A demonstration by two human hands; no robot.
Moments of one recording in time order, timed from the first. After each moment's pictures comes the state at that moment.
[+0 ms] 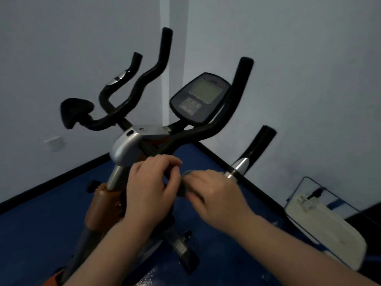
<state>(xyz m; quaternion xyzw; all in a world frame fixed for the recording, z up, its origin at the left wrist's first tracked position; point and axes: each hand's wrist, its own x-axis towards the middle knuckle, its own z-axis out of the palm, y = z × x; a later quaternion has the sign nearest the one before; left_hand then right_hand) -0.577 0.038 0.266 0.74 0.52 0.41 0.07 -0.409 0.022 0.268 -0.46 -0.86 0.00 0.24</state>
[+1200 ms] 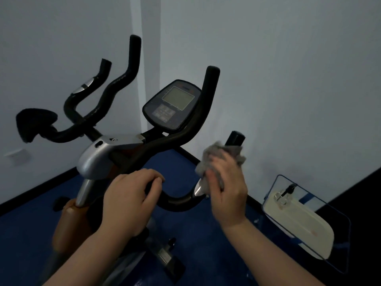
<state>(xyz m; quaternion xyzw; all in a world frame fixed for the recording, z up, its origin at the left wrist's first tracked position) -0.564 0.049 0.271 0.79 0.51 0.34 0.08 -0.363 0.032 0.245 -0.55 -0.63 -0.13 0.54</state>
